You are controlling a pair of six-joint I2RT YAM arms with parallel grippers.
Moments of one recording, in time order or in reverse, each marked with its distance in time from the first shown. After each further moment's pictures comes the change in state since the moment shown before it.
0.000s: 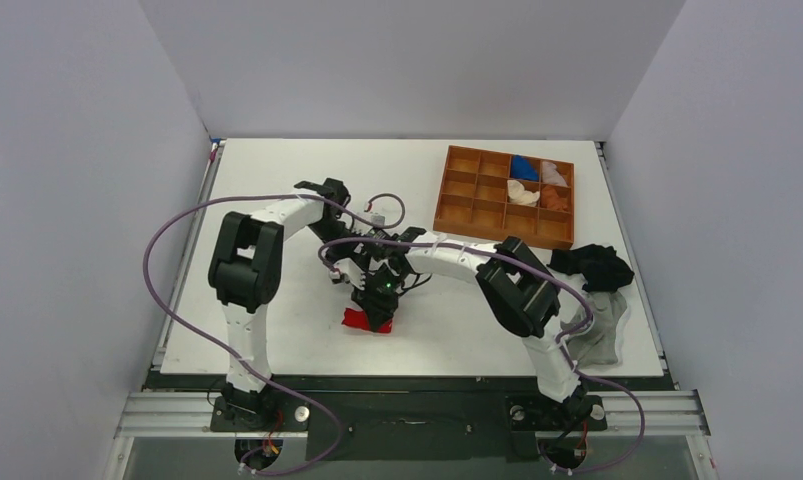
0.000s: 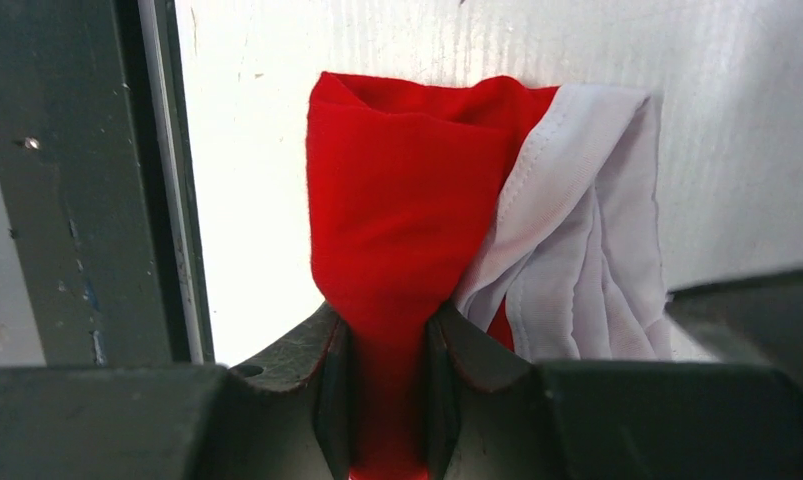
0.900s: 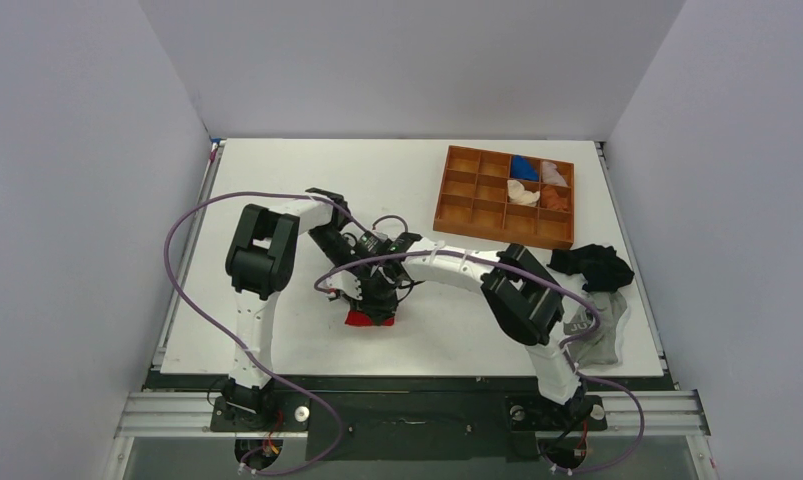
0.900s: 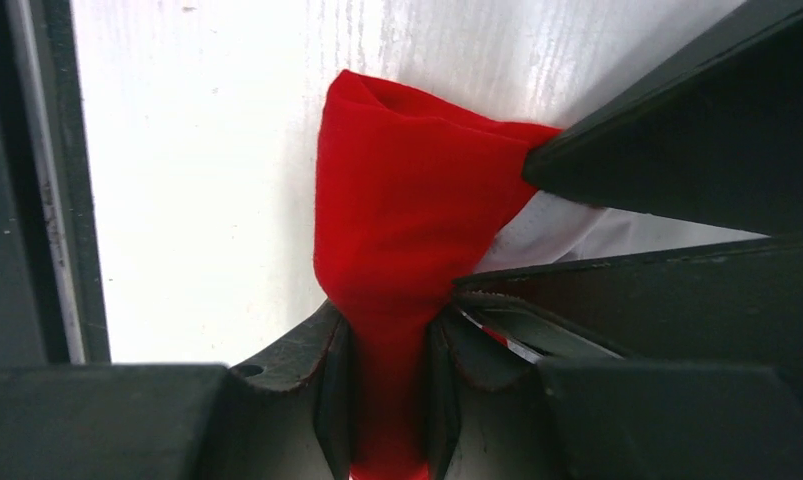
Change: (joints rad) left arm -0.004 0.148 0.041 -0.238 0.195 0.056; right arm 0.079 -0.066 -0.024 0.019 0.249 -0.160
